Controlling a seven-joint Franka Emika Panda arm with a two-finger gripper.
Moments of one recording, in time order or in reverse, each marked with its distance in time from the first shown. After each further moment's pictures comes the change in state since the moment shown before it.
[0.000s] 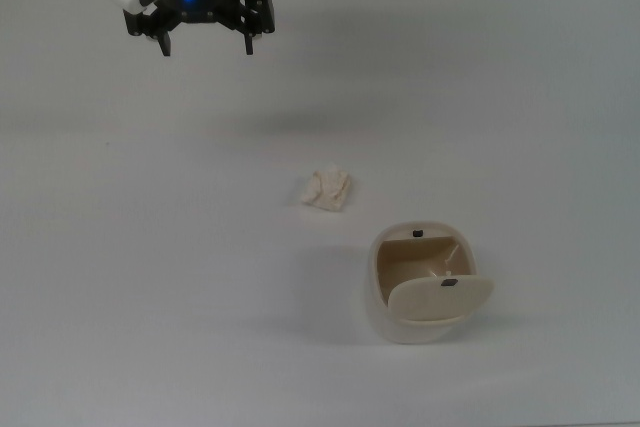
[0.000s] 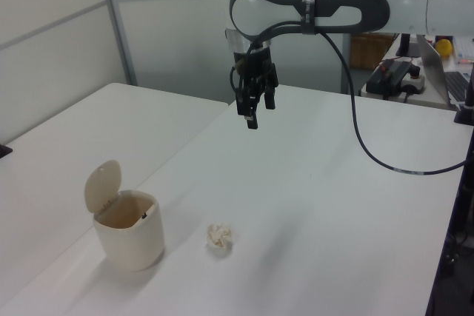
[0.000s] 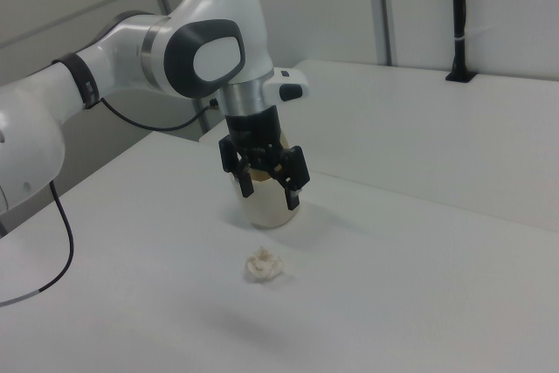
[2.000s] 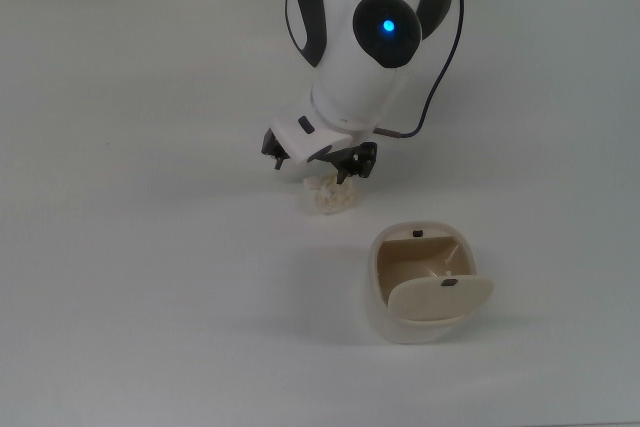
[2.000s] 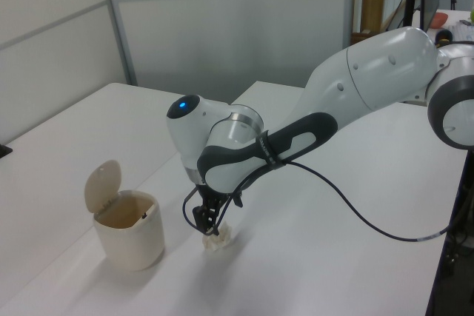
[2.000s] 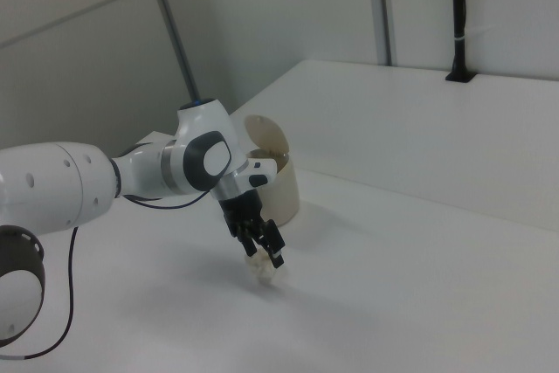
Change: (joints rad) arm 0.235 0.232 0.010 -0.241 -0.212 0.456 0.551
